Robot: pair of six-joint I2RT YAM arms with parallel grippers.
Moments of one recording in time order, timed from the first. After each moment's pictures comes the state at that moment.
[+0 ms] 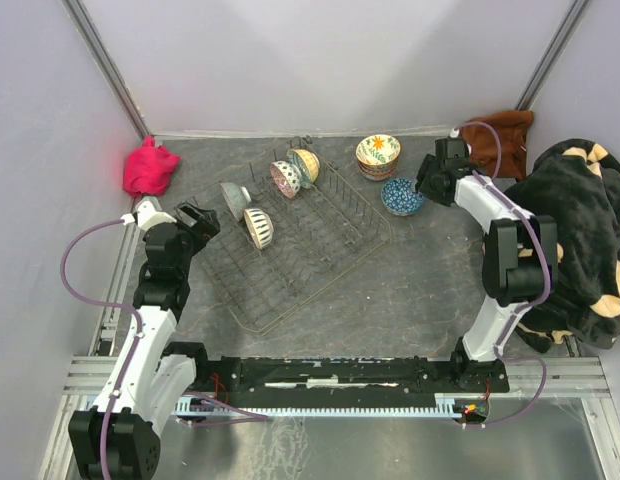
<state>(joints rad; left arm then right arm) -0.03 0.77 0.52 -0.05 -0.17 -0.66 0.08 1.84 1.34 -0.37 0.12 0.46</state>
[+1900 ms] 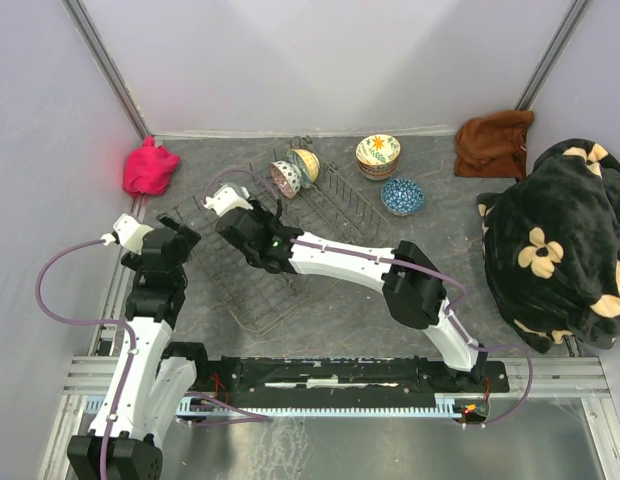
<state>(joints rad) -0.03 0.67 0.58 -0.34 -0.52 -0.71 1.15 2.19 1.90 -0.34 0.73 -0.04</state>
